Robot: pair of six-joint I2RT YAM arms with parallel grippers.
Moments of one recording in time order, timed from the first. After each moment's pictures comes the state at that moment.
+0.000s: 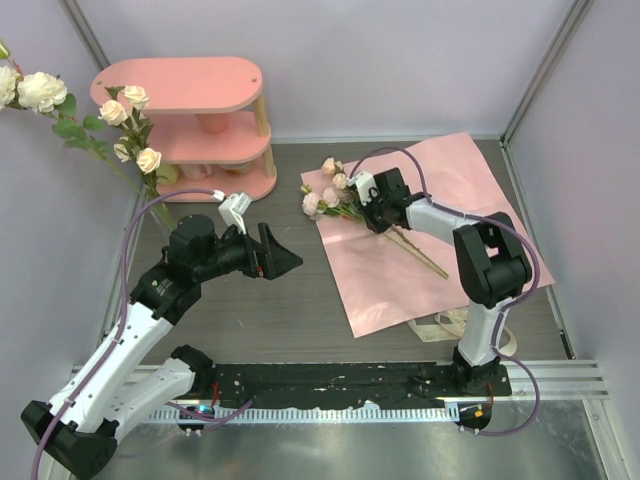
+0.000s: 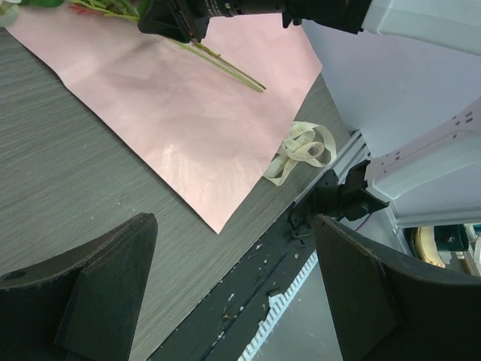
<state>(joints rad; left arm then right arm) -0.52 0.81 0.87 -0.41 0.43 -0.58 0.39 1.90 1.22 -0.22 -0.14 -0.34</state>
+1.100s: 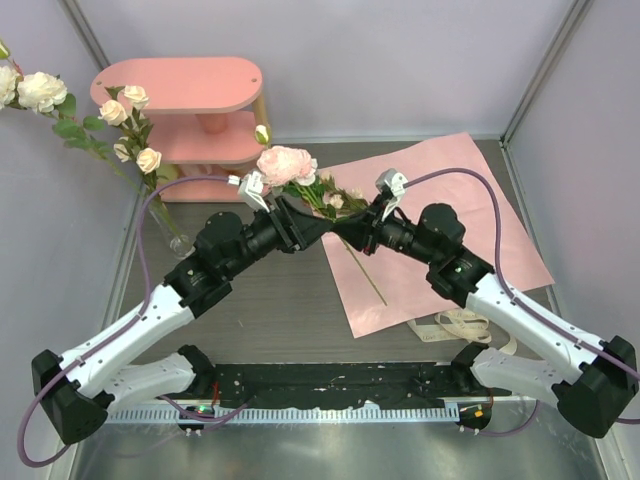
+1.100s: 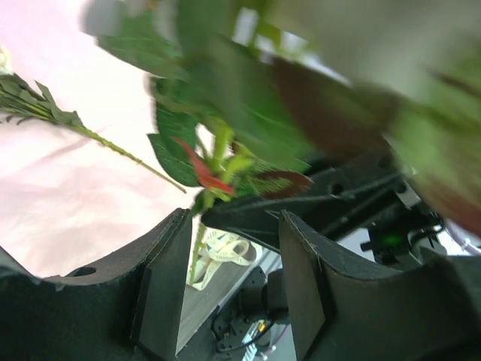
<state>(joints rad) -0.77 0.98 0.89 0.06 0.11 -0.86 0.68 1.05 0.83 0.22 -0.37 0.24</state>
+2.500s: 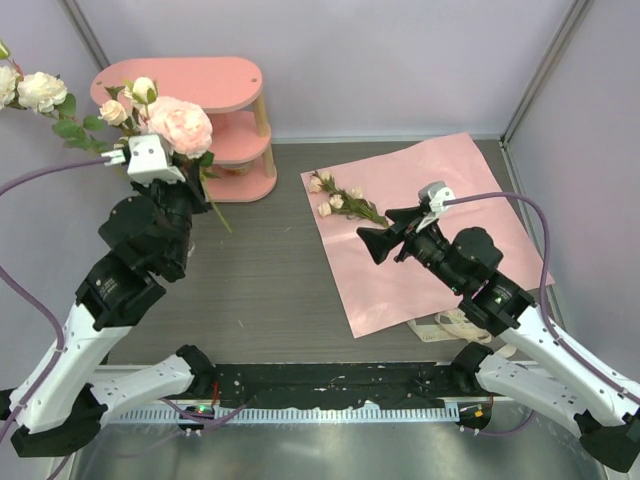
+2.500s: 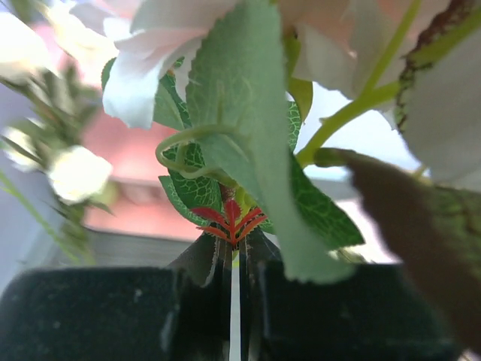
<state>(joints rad) -0.80 0.87 1.33 -0.41 -0.76 -0.15 0.74 0.75 0.79 0.00 0.03 0.18</state>
